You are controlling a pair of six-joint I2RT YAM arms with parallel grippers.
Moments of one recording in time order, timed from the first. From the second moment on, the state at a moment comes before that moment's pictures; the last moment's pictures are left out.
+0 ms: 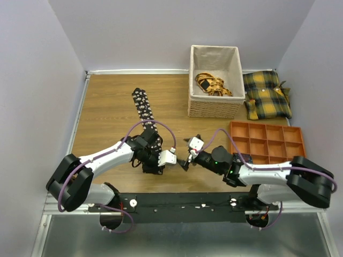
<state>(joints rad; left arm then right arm) -0.69 1.31 0.66 -0.62 0.51 0.82 1.06 1.29 0.33 0.84 0.02 -0.15</state>
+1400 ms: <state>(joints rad) -0.56 1.57 0.83 -0.83 0.76 1.00 1.27 1.80 0.35 1.24 -0.05 -0.13</state>
